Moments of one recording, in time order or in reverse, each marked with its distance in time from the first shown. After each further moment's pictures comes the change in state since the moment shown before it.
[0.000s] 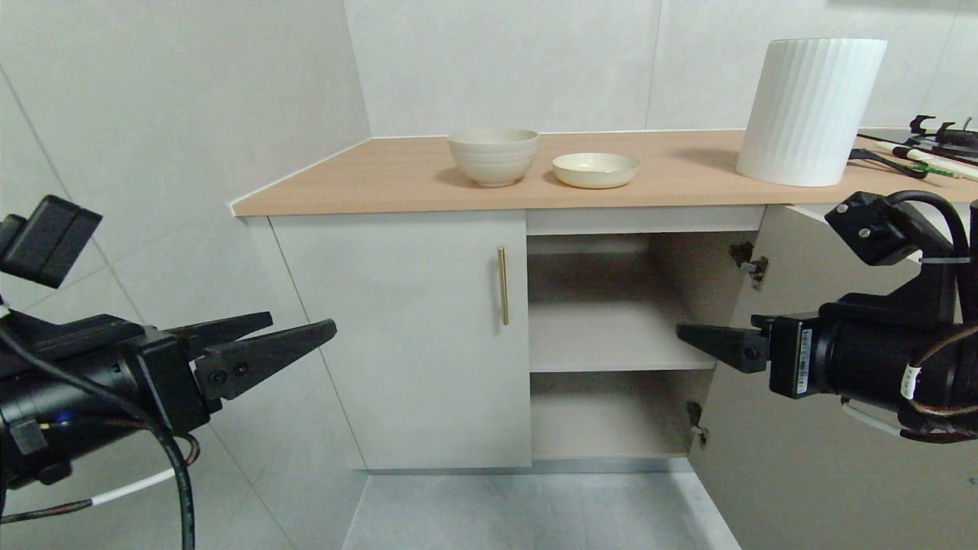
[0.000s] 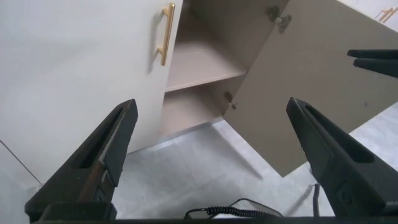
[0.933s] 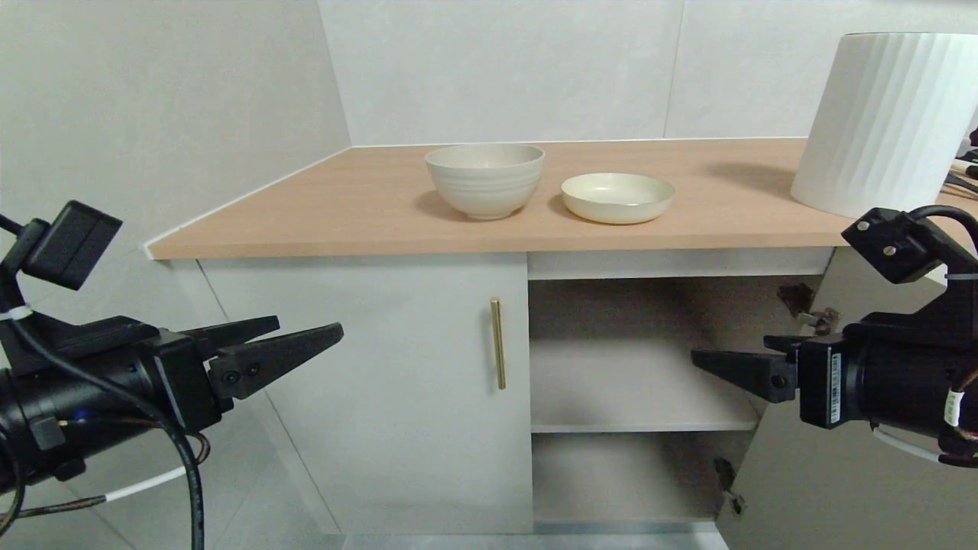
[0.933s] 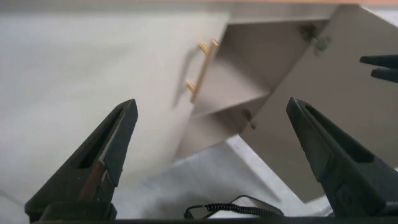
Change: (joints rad) left arm 0.000 0.024 0.000 -0.001 -0.001 0.001; right arm -0.001 -0.053 0.008 0.105 0.048 -0.002
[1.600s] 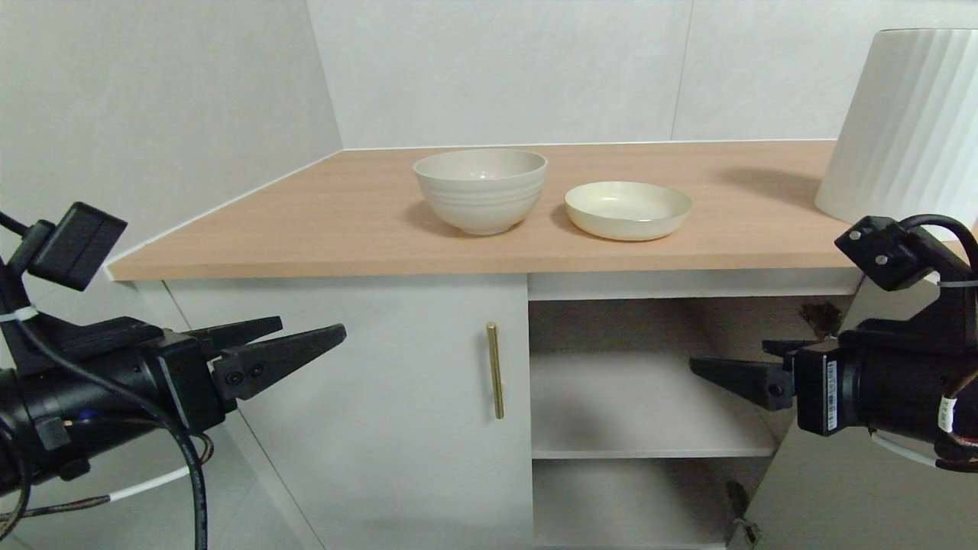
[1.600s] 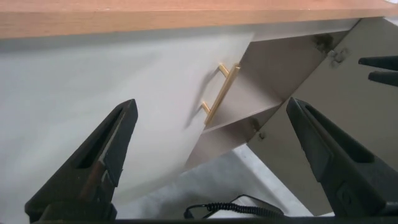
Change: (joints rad) left arm 0.000 0.005 0.003 -0.007 -0.001 0.000; right arm 0.000 0.004 0.010 0.000 0.001 -0.014
